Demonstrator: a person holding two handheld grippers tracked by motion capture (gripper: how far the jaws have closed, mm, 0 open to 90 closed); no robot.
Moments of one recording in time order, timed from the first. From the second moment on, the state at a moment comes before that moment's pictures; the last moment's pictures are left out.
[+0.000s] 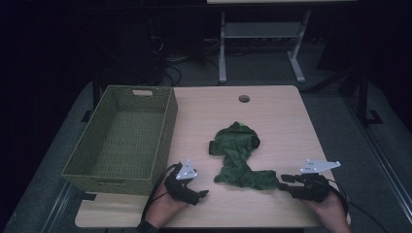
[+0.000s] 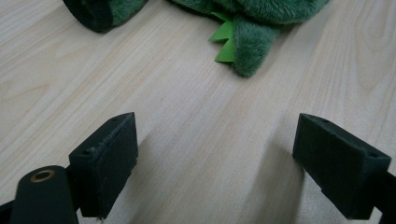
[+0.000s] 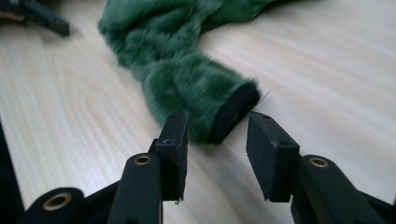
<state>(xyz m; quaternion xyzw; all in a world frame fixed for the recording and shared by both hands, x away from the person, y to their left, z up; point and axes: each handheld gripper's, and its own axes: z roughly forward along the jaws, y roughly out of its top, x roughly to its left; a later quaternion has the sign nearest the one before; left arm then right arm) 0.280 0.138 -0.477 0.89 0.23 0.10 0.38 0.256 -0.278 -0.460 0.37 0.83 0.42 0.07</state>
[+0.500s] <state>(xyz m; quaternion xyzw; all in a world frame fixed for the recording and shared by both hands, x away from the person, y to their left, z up) 0.280 0.138 -0.477 0.89 0.23 0.10 0.38 0.259 -0.277 -0.464 0.35 0.84 0.42 0.05</state>
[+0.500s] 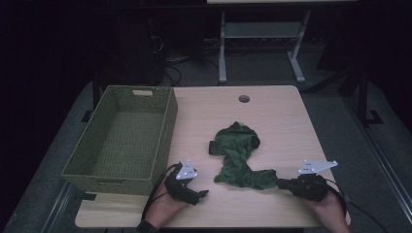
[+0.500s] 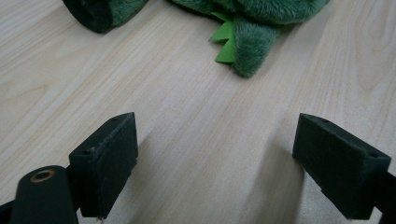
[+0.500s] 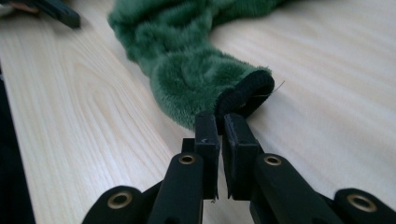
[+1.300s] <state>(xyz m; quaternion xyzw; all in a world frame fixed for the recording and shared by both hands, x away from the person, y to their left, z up) 0.280 0.138 -0.477 0.89 0.24 0.10 0.38 0.281 -0.218 -0.417 0.24 0.84 0.47 0.08</state>
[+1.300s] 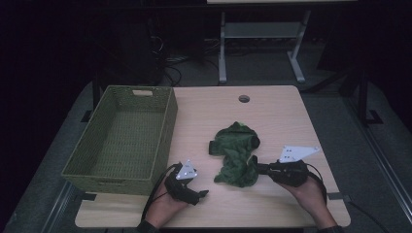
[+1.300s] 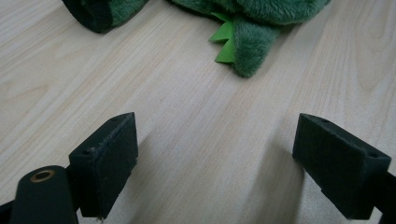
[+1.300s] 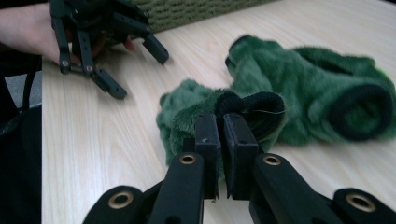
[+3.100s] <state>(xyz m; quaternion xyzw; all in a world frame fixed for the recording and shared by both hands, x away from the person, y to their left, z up) 0.348 0.102 -0.418 0.86 0.29 0.12 0.40 0.351 -0.204 -0.401 0.32 0.83 0.45 0.10</state>
